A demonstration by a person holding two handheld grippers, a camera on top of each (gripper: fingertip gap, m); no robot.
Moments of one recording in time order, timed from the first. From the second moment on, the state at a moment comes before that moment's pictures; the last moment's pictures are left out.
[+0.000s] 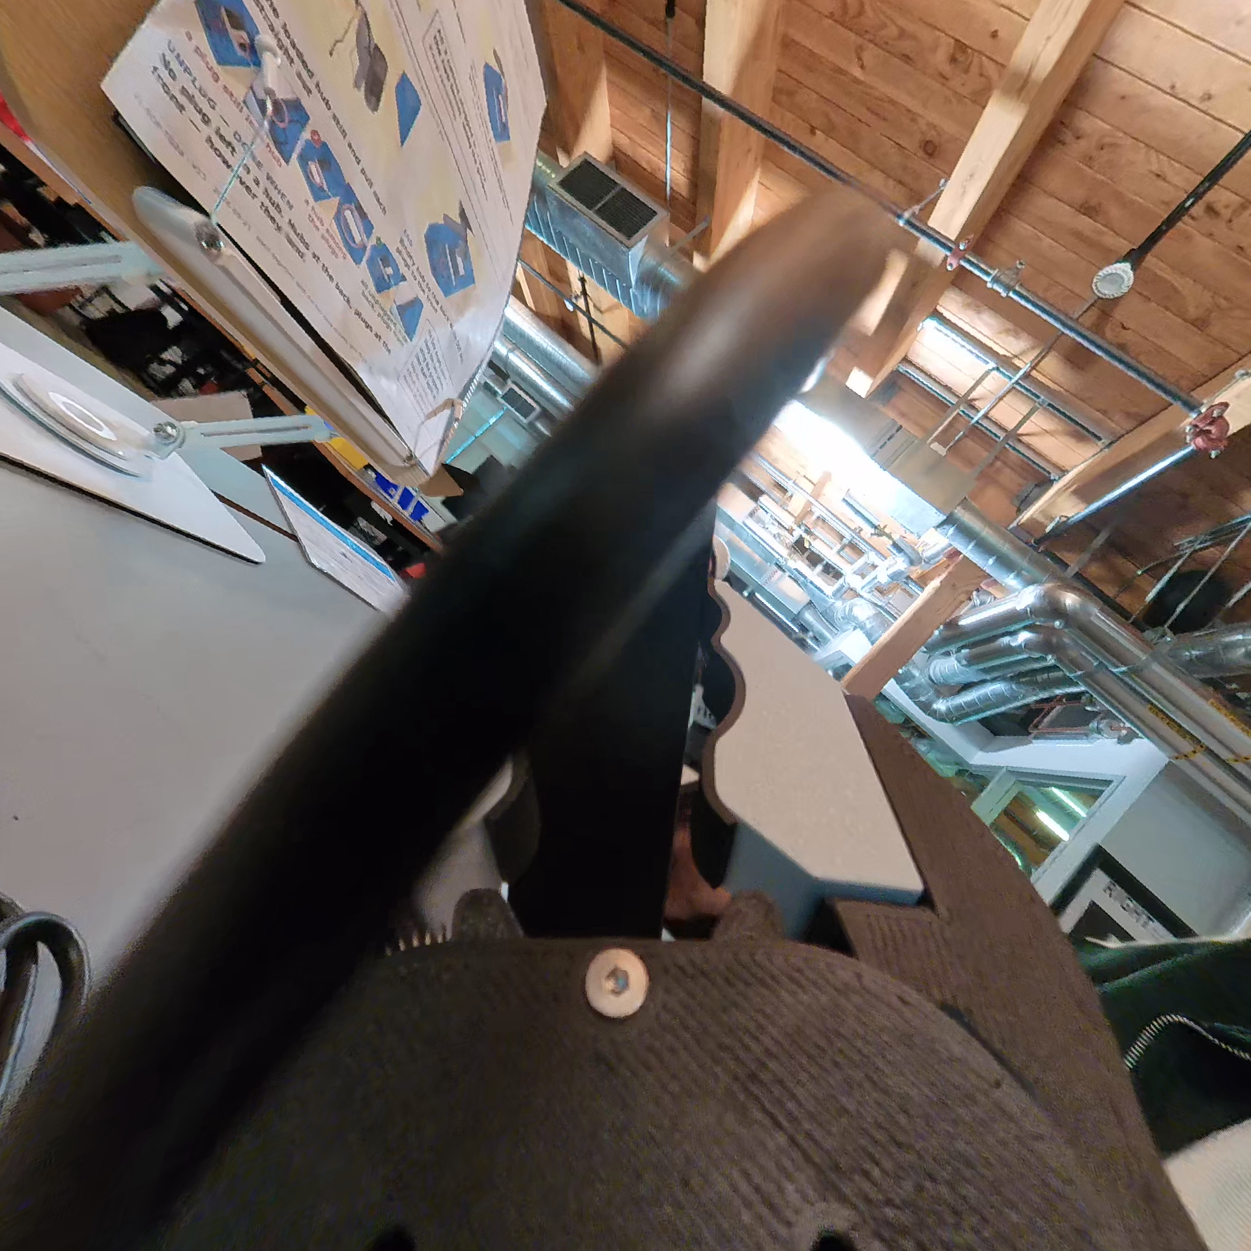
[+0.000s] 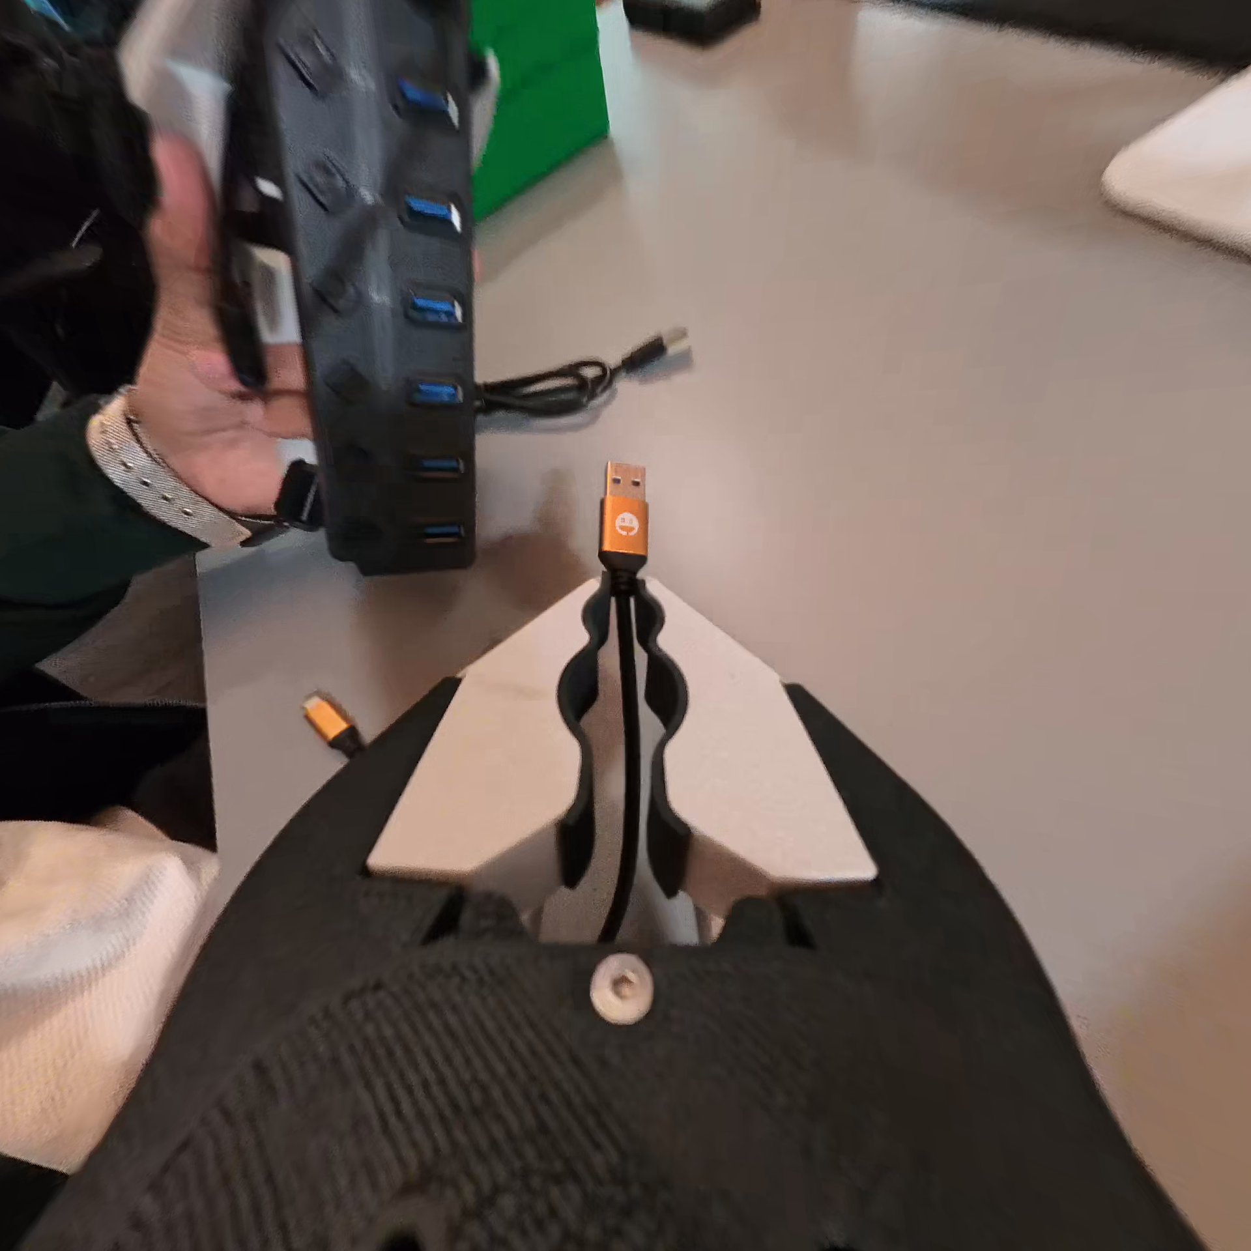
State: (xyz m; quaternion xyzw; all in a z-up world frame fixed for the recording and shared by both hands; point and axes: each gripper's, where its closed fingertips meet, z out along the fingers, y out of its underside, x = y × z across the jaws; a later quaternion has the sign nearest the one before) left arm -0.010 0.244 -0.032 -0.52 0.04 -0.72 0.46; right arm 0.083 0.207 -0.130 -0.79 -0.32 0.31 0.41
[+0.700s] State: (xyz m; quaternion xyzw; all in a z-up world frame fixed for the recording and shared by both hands) left arm 0.052 0.182 -0.035 -0.53 0.27 -0.66 0.46; right arm 0.081 0.140 -0.045 -0.74 -0.51 0.22 0.38
